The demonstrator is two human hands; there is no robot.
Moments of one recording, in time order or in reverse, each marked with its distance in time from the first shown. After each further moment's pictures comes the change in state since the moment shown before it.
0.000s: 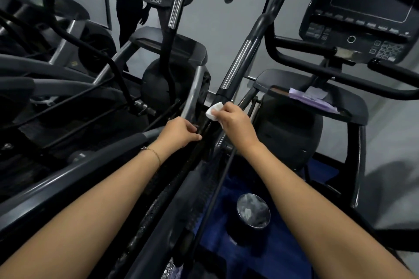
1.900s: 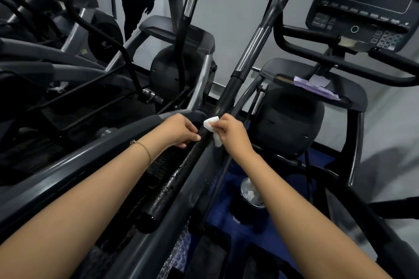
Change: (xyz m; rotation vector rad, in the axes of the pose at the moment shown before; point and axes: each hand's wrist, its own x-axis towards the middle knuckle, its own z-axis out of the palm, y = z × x) left_hand -0.085 -0.033 -0.037 -0.190 -0.205 -0.100; right_hand -0.075 -0.095 0.010 0.267 -0.058 0.235
